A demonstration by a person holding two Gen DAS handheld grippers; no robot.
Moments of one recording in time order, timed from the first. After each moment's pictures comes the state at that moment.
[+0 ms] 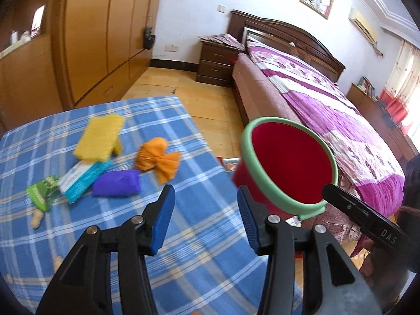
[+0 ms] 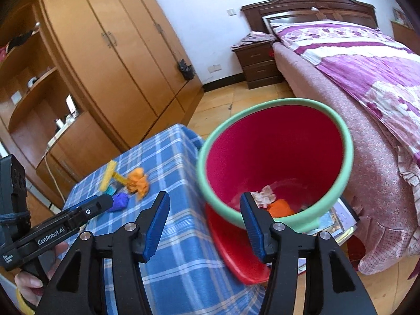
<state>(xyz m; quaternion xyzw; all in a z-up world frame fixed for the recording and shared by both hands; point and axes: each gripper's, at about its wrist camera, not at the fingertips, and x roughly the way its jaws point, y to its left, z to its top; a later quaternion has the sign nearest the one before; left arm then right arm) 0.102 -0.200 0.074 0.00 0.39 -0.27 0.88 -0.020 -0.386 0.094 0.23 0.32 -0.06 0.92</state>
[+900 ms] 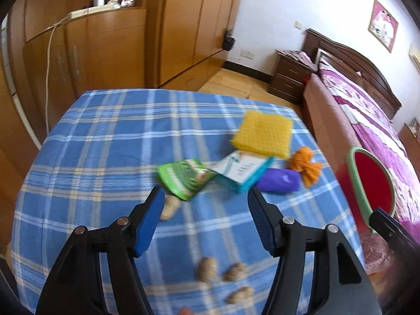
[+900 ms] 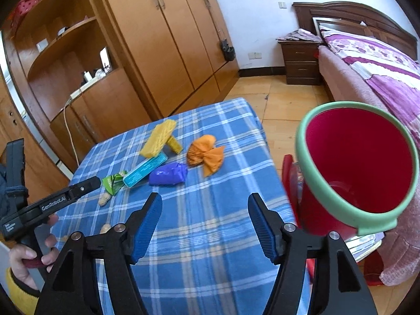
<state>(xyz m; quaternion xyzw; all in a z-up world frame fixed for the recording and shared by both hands) 0.148 -0.026 0.042 -0.05 0.41 -0.10 0.91 0.040 -0.265 0.084 0.15 0.36 0.02 0.92</state>
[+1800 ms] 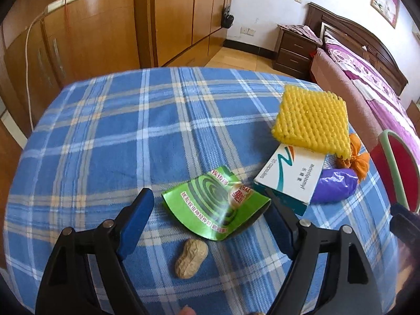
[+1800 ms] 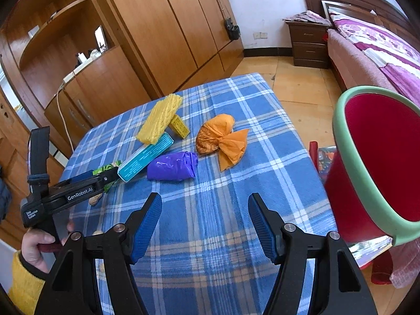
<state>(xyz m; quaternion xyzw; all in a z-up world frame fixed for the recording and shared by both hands) 0.218 -0.027 -0.010 0.00 0.45 -0.11 0.88 0.094 -0.241 0.051 0.15 0.41 0.03 0.90</state>
